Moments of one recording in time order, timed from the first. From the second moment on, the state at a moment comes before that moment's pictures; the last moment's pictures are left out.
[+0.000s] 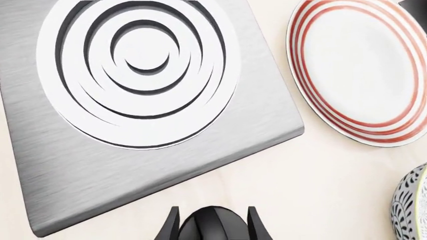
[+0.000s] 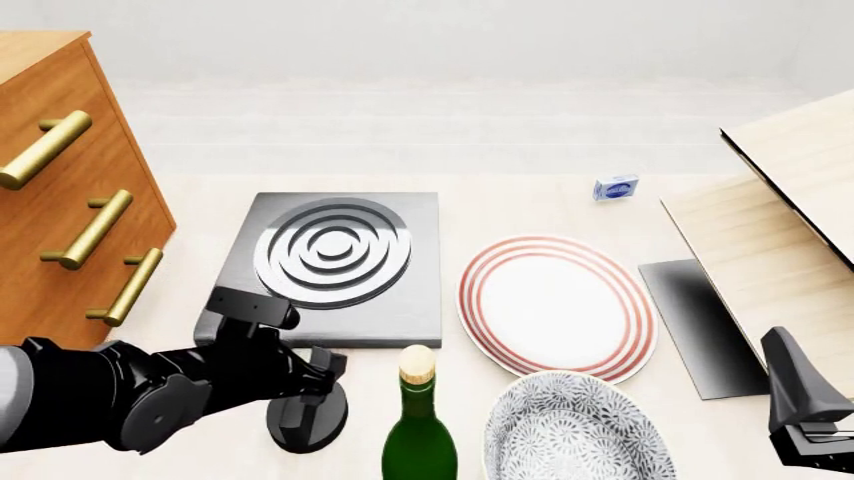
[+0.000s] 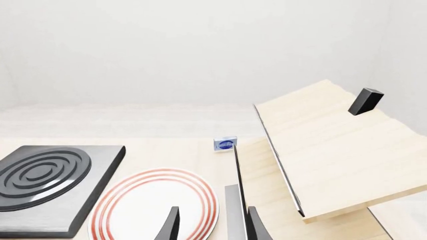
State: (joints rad) left arm -0.53 1.48 -0.42 -0.20 -0.23; right arm 0.00 0.00 -0.01 0.01 0.00
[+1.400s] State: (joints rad) left arm -0.49 1.55 -0.37 -0.29 -0.37; right arm 0.00 0.00 -0.01 0.01 0.00
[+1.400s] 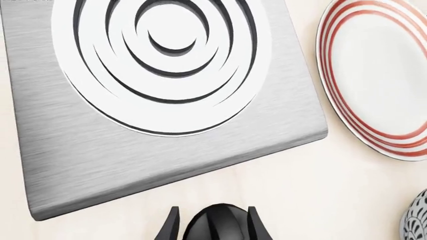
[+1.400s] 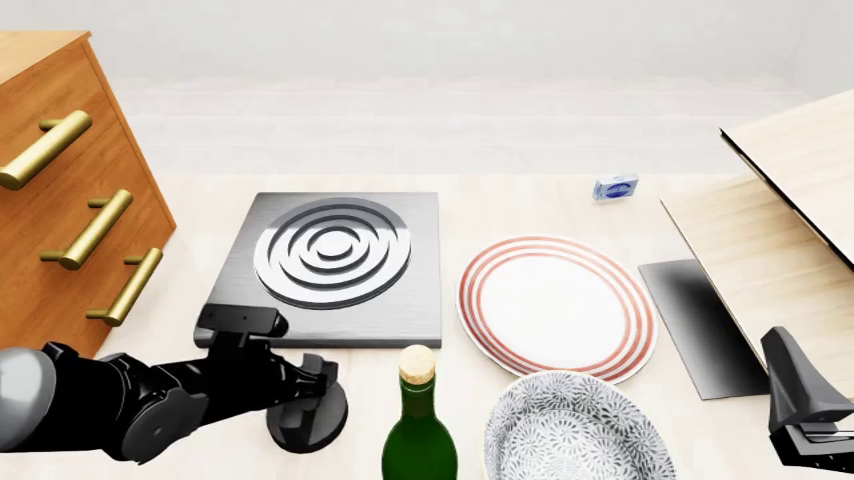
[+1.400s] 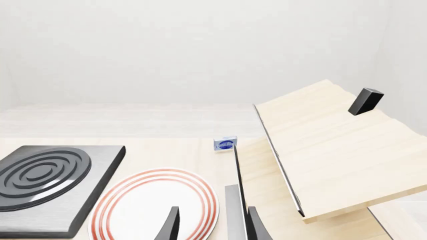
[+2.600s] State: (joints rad) left arm -0.31 1.38 -0.35 -0.15 -0.16; right arm 0.00 0.00 -0.01 0.01 0.00
